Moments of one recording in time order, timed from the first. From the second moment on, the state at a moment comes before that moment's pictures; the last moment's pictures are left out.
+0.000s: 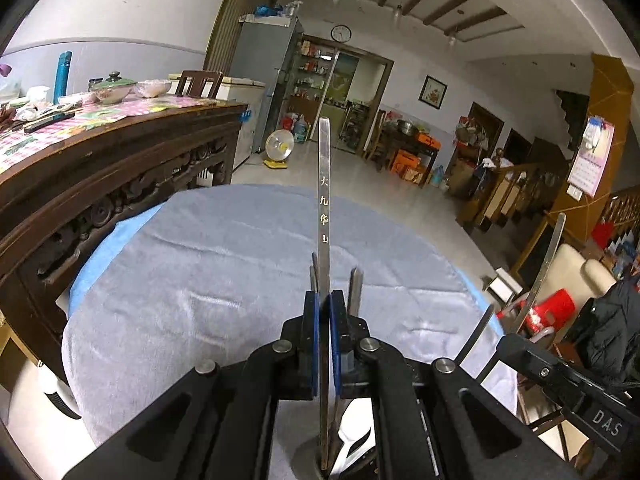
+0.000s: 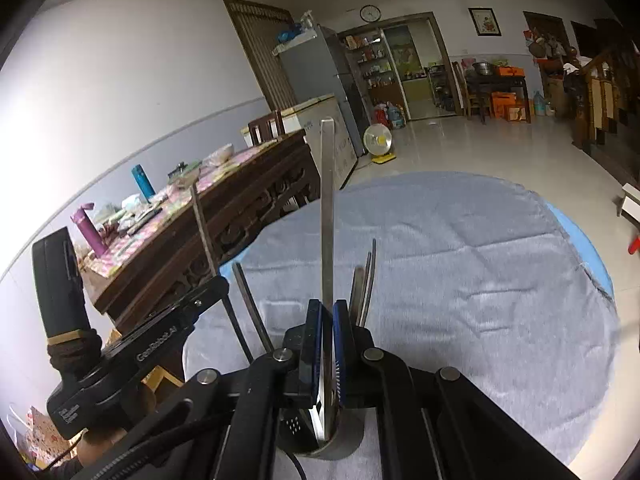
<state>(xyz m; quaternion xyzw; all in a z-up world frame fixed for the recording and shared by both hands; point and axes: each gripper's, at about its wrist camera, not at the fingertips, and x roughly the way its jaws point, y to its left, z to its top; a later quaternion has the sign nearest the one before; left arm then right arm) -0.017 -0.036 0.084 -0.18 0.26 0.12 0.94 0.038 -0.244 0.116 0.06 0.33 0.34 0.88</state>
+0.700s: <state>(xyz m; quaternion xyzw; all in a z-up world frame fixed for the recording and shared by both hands) -0.038 -0.052 0.048 -0.17 0.31 0.10 0.93 0.021 -0.237 0.072 0.04 0.38 0.35 0.86</state>
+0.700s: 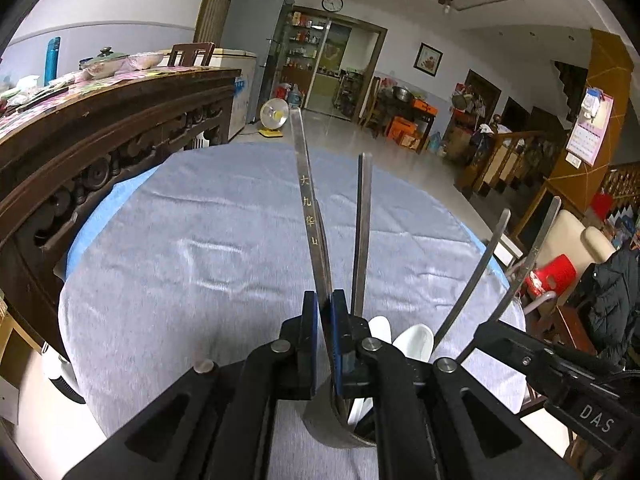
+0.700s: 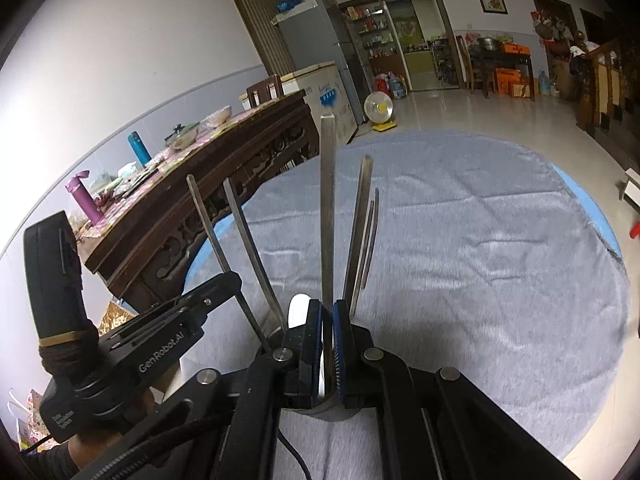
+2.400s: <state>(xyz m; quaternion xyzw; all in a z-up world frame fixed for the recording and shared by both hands) 0.063 0.079 -0.048 -0.19 0.55 0.20 0.79 0.269 -0.260 -0.042 0.00 0.64 0.22 0.74</state>
